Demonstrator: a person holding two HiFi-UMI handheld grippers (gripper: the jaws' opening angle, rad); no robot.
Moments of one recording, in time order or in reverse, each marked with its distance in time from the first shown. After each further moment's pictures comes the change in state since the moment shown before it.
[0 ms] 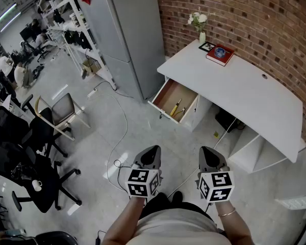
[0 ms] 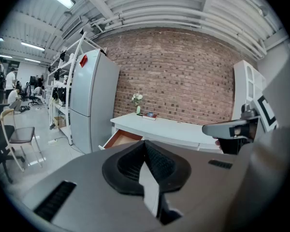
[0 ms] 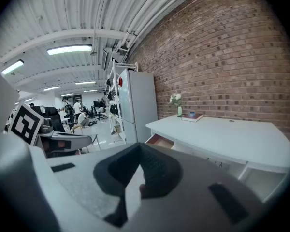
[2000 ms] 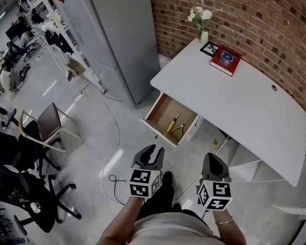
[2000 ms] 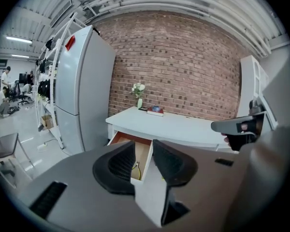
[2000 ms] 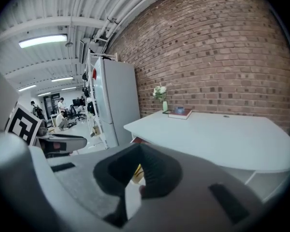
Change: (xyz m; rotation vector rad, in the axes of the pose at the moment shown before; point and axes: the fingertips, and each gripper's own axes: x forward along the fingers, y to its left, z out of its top) left arm 0.205 0.087 0.046 0.039 0.098 -0.060; right arm 0.175 -0.086 0.040 0.094 0.048 -0.199
